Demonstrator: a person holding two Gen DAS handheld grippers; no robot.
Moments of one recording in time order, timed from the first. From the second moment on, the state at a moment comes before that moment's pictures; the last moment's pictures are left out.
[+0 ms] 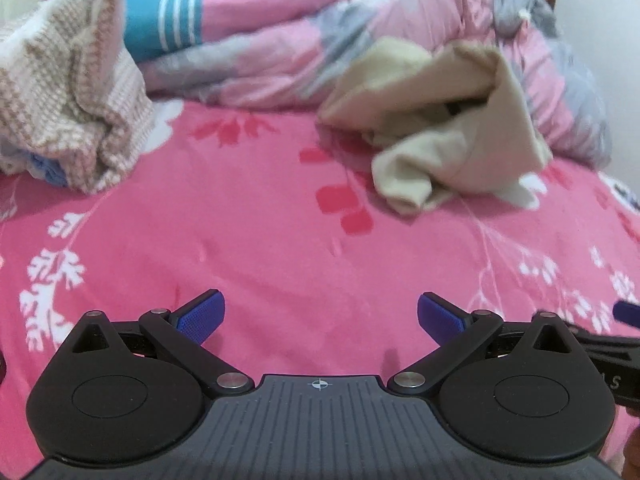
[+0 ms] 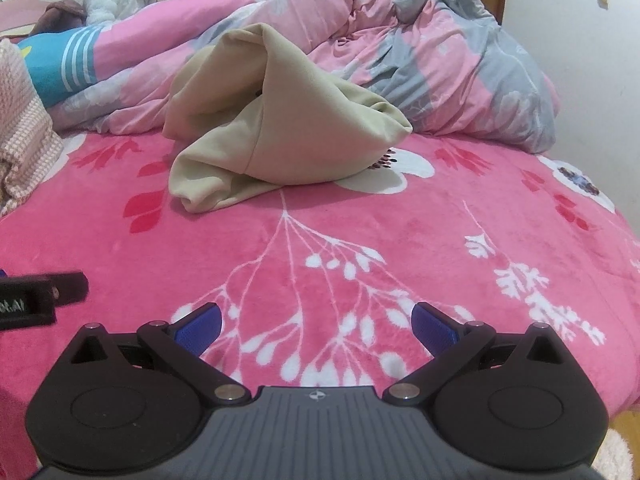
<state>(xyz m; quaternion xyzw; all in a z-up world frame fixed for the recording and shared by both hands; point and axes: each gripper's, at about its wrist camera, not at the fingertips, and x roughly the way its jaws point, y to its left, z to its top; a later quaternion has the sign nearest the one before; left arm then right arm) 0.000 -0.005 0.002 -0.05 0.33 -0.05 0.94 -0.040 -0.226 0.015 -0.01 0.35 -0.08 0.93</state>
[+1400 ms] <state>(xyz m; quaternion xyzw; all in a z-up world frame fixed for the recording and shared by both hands) 0.013 -0.016 0.008 -0.02 0.26 0.02 0.96 -0.029 -0.217 0.017 0.00 0.35 -0.10 0.93</state>
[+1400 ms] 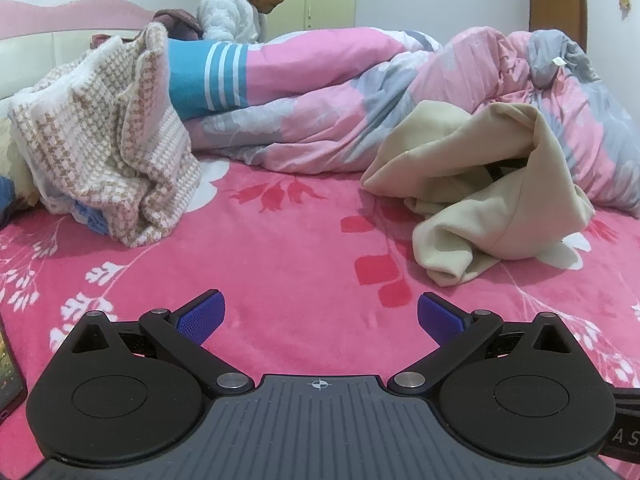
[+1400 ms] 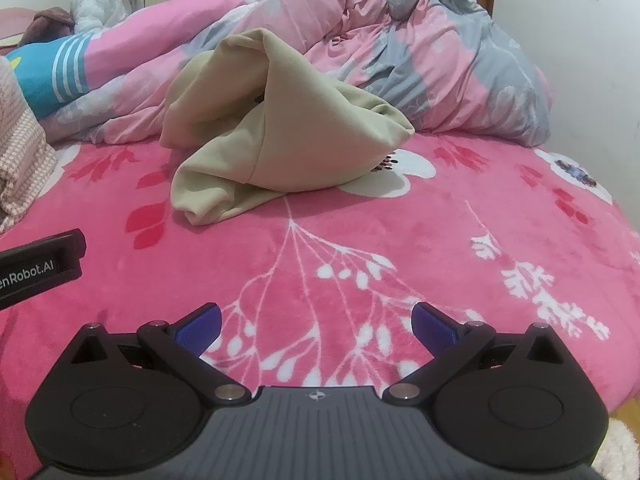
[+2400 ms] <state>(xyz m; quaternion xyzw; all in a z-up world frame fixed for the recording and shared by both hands) 0.014 -0.014 0.004 -0.01 0.27 0.03 0.96 -0.028 -0.215 0.016 0.01 0.35 -0.10 0.93</state>
